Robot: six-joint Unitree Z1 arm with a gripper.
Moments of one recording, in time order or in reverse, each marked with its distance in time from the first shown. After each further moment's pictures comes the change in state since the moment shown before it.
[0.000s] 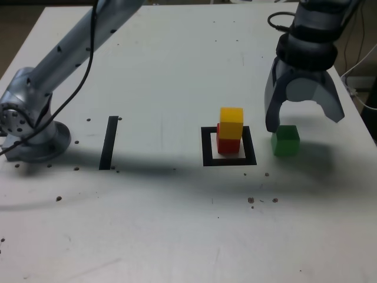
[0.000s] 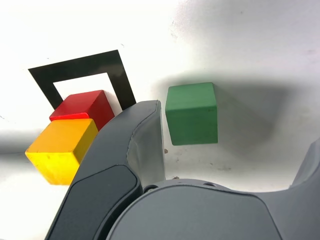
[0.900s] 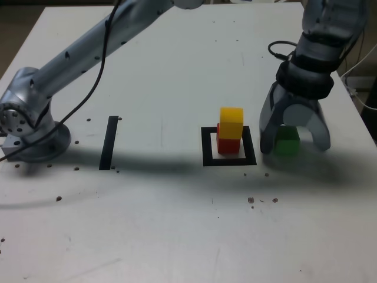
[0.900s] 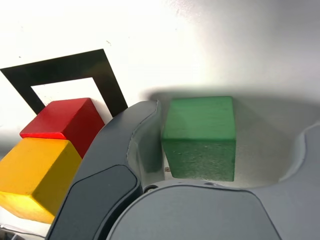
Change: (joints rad) arm 0.000 0.096 0.009 0.000 -0.057 0.012
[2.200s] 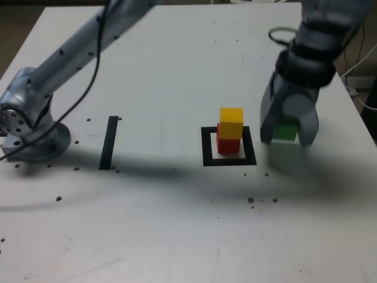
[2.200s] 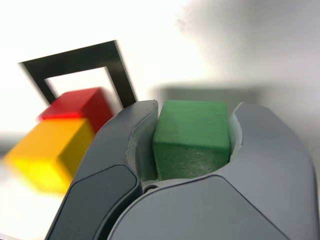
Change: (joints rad) arm -0.031 -0.104 0.023 0.001 0.080 -0.031
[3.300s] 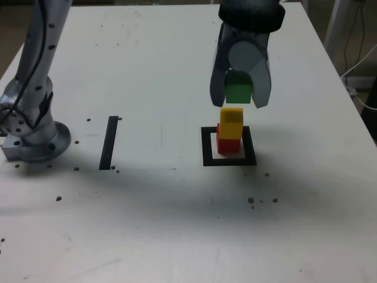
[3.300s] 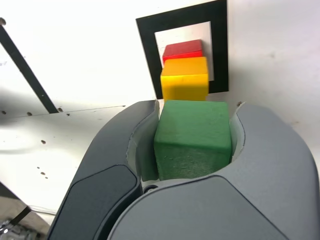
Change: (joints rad) arm -0.002 -0.329 0.336 -0.001 -0.029 -0.024
